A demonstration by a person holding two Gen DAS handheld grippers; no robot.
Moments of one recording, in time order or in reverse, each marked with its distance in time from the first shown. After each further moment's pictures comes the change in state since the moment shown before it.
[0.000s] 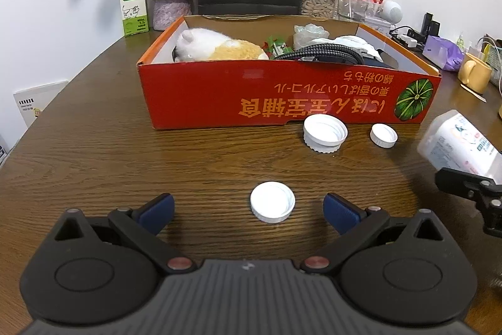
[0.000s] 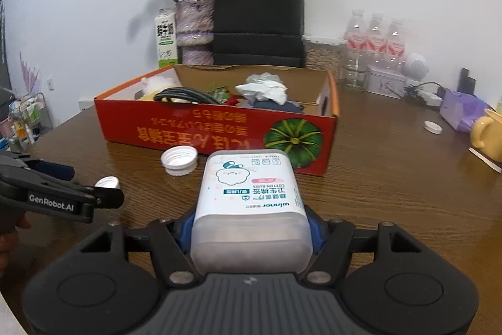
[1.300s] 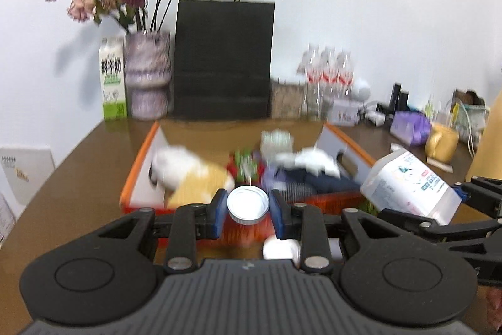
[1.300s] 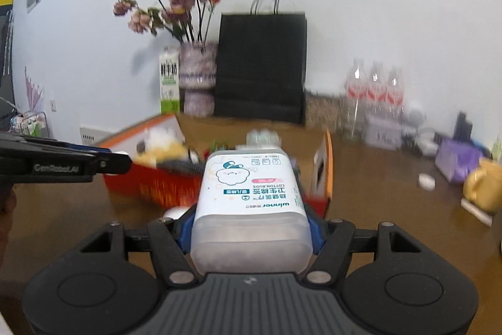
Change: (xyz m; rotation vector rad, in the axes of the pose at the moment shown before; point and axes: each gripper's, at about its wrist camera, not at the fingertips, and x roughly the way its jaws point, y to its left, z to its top) left arm -0.042 -0.010 0.072 0.010 -0.287 -0.101; right arm -0.014 0.009 0.052 -0.056 -0.143 -0.012
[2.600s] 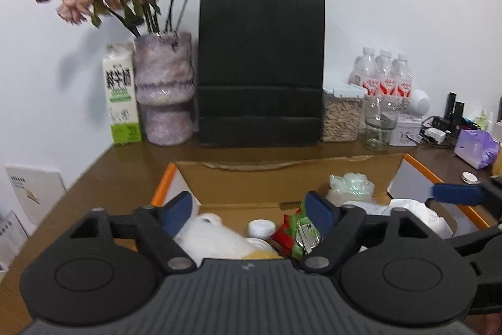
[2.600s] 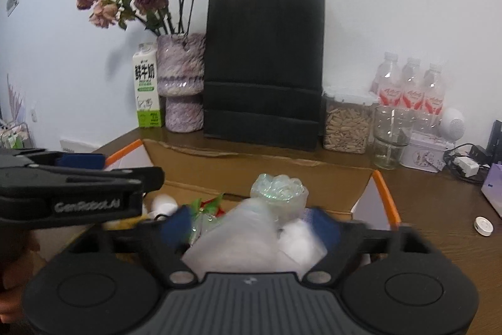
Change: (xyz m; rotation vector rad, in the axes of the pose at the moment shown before) left arm 0.130 0.038 0.040 0.012 -0.029 0.134; right arm 0.170 0.004 0.063 0.037 0.015 -0.015
